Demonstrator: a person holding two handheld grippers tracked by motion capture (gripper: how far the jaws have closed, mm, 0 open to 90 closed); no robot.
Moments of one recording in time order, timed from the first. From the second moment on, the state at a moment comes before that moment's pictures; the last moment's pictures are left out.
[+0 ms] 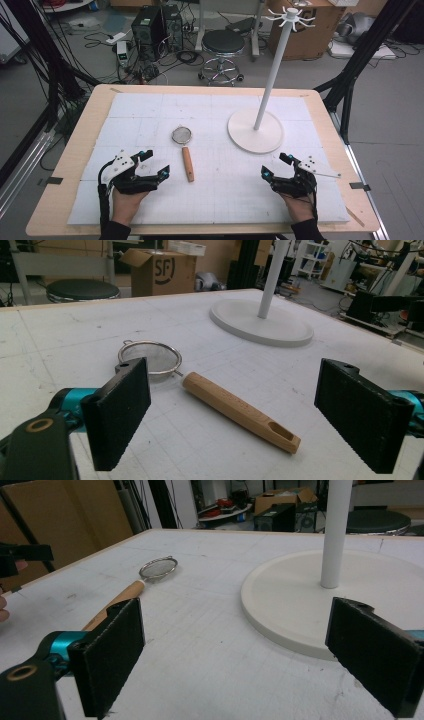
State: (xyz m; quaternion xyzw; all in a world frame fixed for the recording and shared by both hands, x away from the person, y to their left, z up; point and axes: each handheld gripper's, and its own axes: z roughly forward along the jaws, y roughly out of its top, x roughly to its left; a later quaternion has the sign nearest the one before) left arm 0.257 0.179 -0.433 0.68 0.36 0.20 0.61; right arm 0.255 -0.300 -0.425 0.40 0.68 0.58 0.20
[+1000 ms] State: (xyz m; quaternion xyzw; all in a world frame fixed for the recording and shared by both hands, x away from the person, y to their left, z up) left arm 0.253 0.181 -0.432 0.68 0.36 0.21 0.60; right arm 0.276 -0.254 -0.413 0.38 0.72 0.57 0.10
